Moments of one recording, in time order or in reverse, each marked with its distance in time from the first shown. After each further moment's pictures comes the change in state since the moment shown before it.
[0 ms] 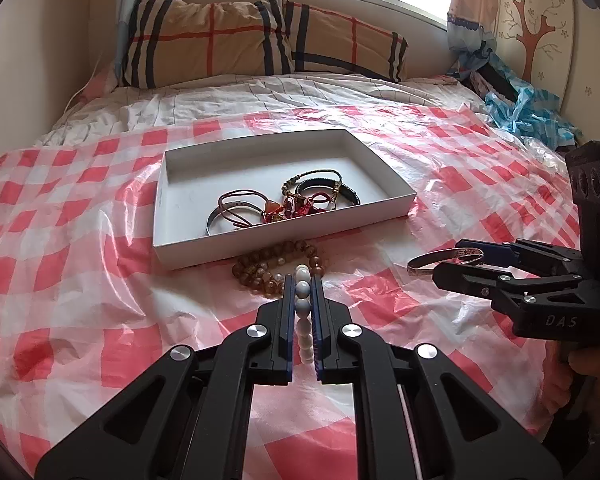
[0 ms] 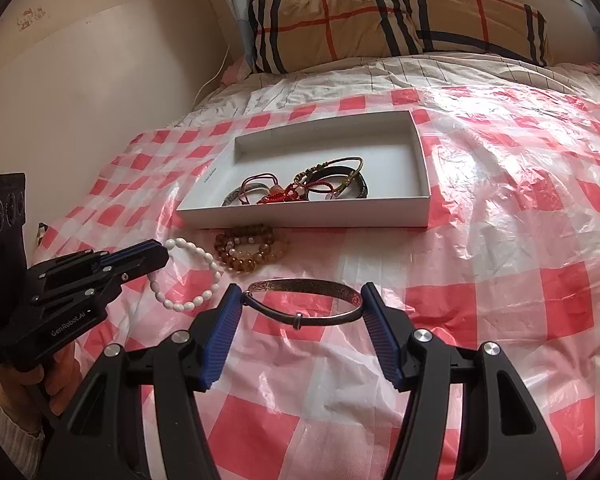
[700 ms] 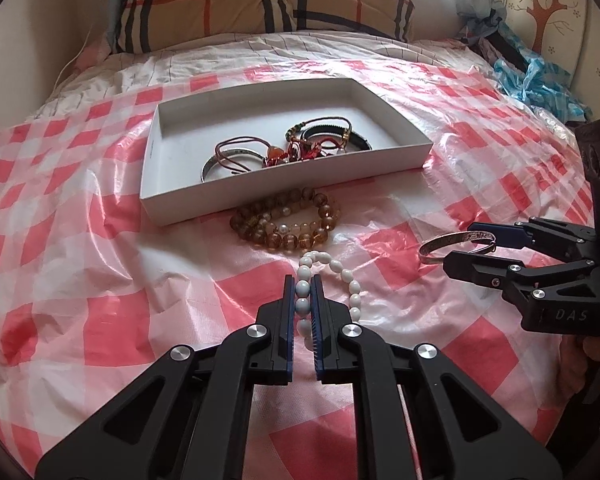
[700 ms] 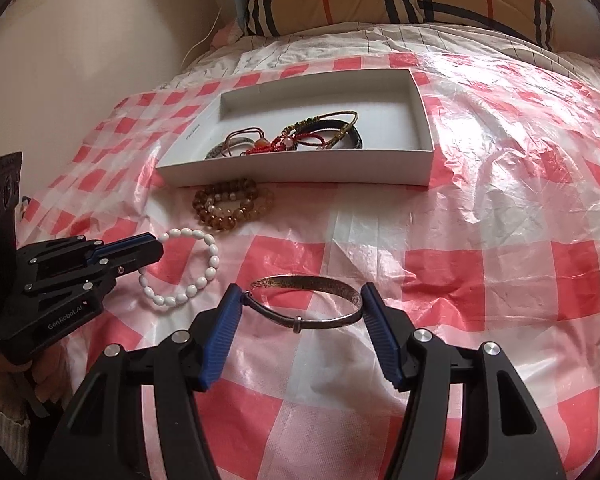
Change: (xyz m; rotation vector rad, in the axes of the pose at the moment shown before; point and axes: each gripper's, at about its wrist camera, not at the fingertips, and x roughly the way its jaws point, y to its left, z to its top) left arm 0.027 0.004 -0.014 0.003 0.137 0.002; right arm 0.023 -0.005 -0.011 -0.006 0.127 -0.035
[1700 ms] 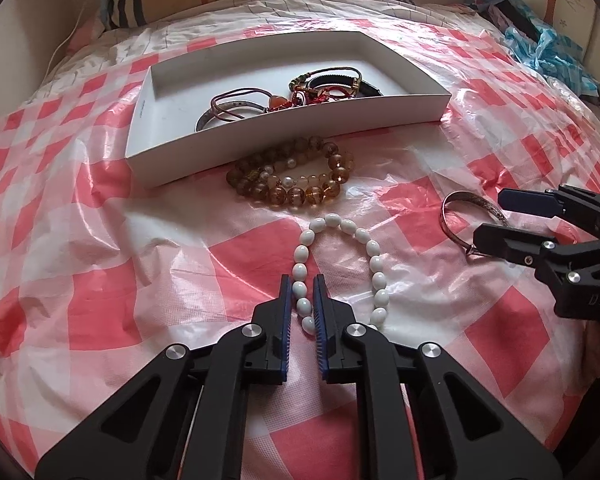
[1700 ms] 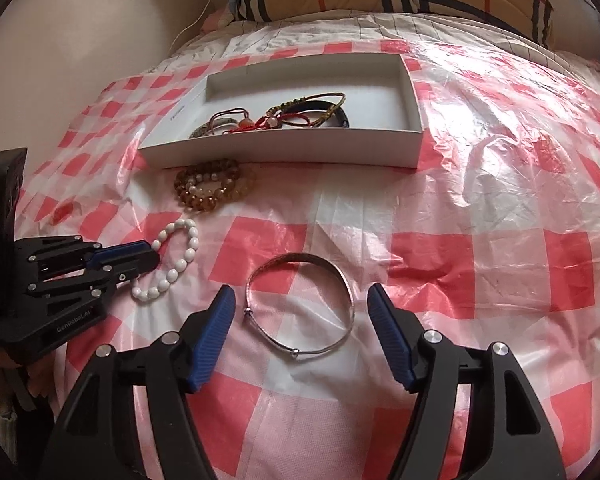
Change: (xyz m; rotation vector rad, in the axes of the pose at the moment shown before) left arm 0.030 -0.003 -0.012 0.028 0.145 0.046; right arm 0.009 -0.004 -0.006 -0.022 0.057 -0.083
